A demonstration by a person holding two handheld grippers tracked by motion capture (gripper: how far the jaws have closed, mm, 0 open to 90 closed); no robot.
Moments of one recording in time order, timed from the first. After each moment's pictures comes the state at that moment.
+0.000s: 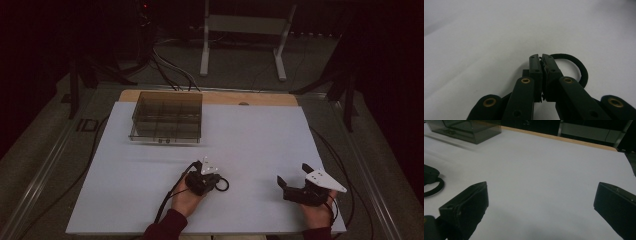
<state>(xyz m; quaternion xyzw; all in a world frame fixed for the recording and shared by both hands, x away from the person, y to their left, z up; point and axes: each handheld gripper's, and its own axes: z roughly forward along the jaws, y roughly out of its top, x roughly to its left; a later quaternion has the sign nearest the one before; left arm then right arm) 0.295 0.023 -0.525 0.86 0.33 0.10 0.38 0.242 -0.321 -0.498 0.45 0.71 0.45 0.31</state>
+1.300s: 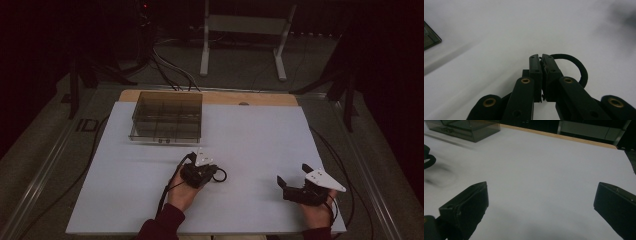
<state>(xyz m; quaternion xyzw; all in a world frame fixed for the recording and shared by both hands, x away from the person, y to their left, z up) 0.303 0.034 -0.492 0.84 0.34 0.12 0.41 0.244 -0.320 -0.499 0.45 0.71 0.44 0.31</state>
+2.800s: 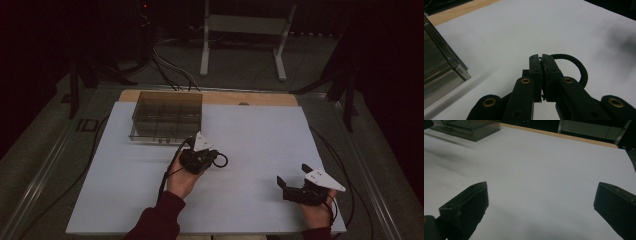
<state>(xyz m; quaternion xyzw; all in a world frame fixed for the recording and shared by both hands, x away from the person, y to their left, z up) 0.321 0.037 -0.449 0.83 0.34 0.15 0.42 0.244 -0.320 -0.500 0.45 0.71 0.44 0.30</state>
